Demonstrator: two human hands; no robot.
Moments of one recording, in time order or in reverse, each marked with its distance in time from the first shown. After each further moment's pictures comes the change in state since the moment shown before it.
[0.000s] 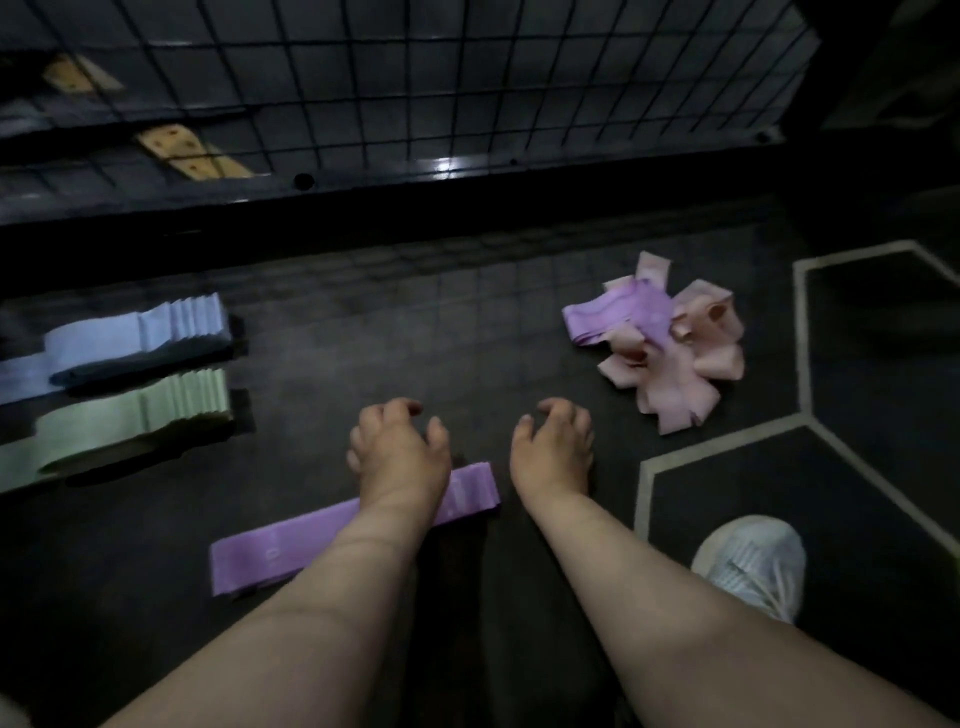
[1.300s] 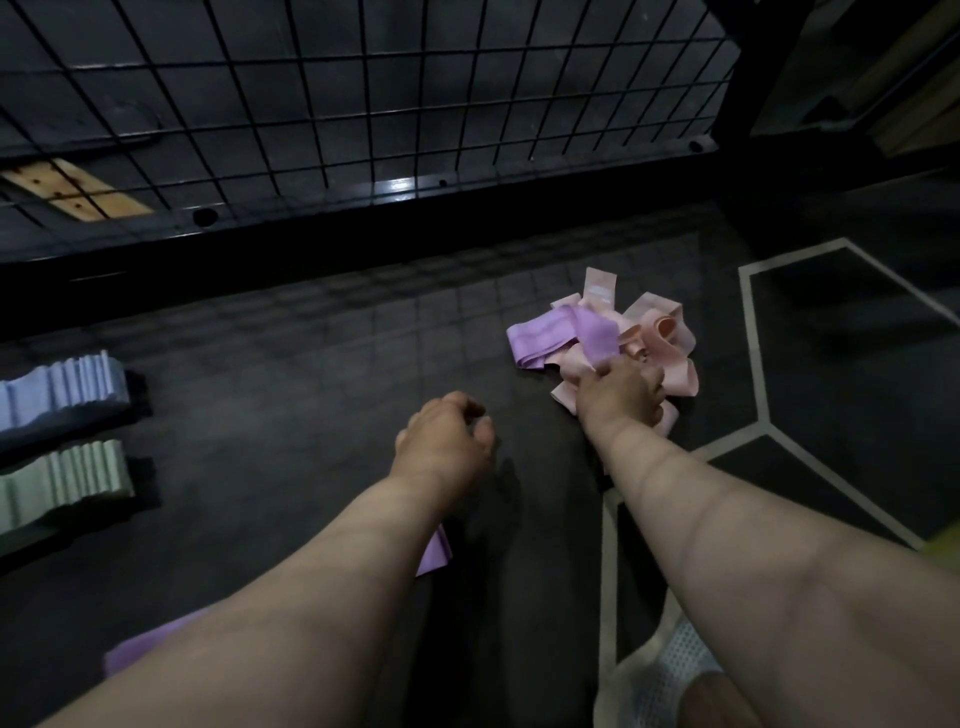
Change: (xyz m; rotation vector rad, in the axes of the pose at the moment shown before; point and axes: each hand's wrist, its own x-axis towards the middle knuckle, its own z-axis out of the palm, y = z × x) left_hand 0.031 0.085 0.043 0.032 -0.388 0.245; right_hand 0.141 0.025 -0.066 -0.023 0.111 0.304
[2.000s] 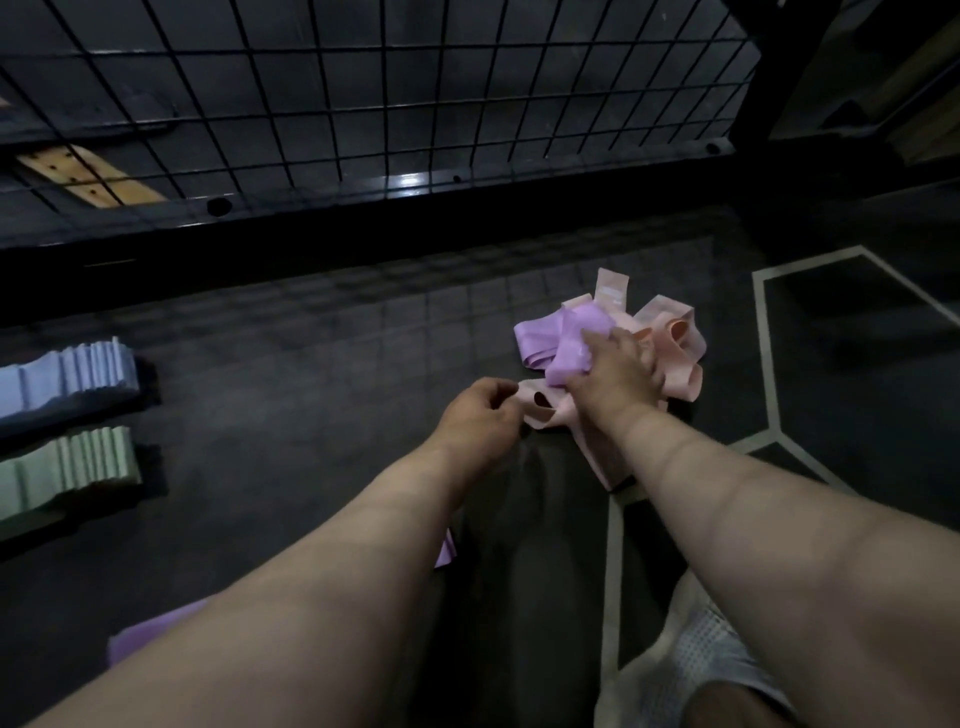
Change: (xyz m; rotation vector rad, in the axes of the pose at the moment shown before) left_hand 0.008 0.019 0.007 -0.534 -0.126 -0.052; right_hand 0.019 -0.007 0.000 -0.382 -0.112 -0.388
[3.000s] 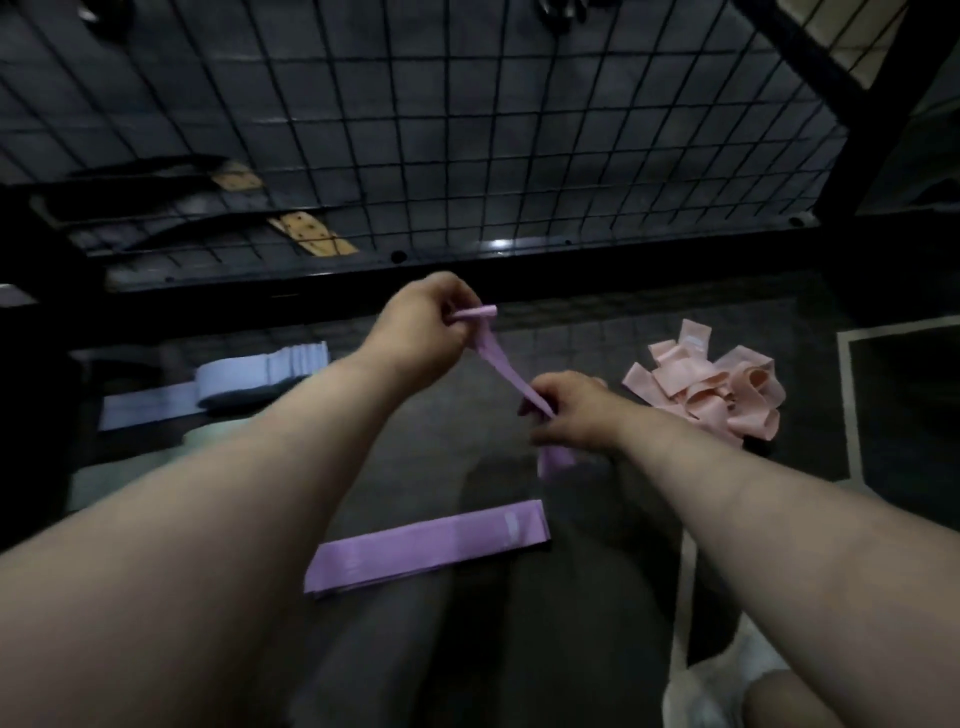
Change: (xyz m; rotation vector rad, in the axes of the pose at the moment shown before) left_hand -0.100 0.064 -0.183 0.395 0.408 0.453; right_hand -0.111 -0.118 -0.040 0.107 -0.432 -0.693
